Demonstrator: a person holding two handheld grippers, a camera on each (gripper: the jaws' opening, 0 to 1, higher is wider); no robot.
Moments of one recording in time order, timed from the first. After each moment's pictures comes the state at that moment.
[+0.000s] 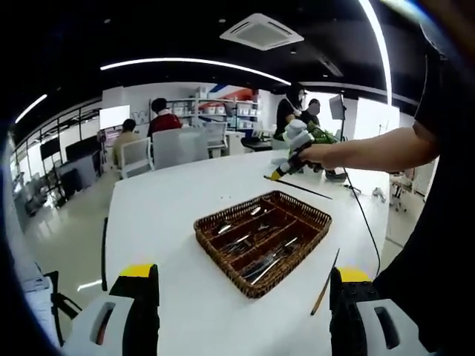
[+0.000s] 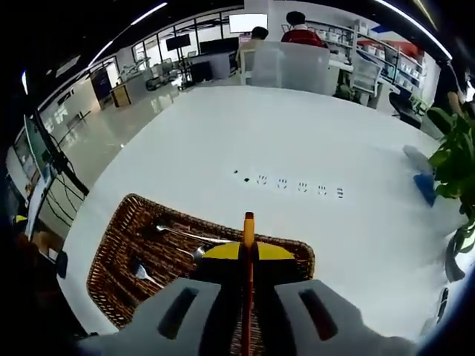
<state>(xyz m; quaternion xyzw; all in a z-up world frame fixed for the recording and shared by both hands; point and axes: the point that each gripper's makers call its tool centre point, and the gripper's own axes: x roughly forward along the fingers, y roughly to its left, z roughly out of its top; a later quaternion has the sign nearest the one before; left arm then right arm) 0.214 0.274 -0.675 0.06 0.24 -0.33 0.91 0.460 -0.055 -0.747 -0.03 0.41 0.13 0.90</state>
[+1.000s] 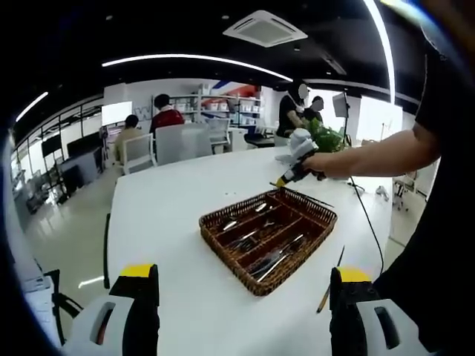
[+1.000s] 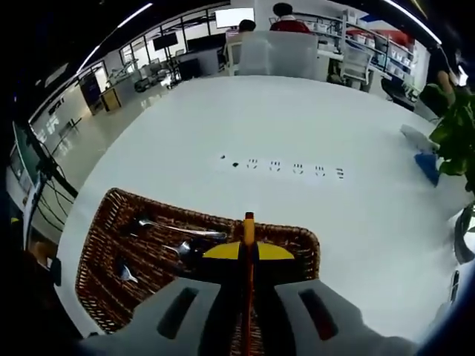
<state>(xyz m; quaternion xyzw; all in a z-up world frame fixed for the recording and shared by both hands) 0.224 0.282 -0.681 0.06 0.25 -0.33 0.91 0.457 -0.068 -0.799 -0.01 0.43 0.10 0.90</state>
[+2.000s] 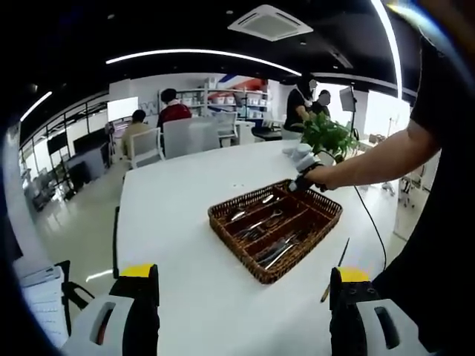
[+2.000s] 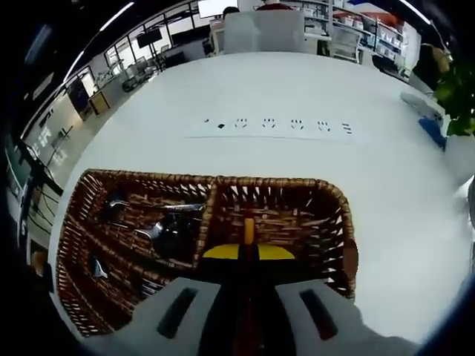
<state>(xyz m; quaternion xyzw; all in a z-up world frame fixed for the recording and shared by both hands) 0.211 0.302 -0.683 0.07 0.26 -0.30 0.91 0.450 -0.067 -0.864 0.01 0.45 0.08 0.89</state>
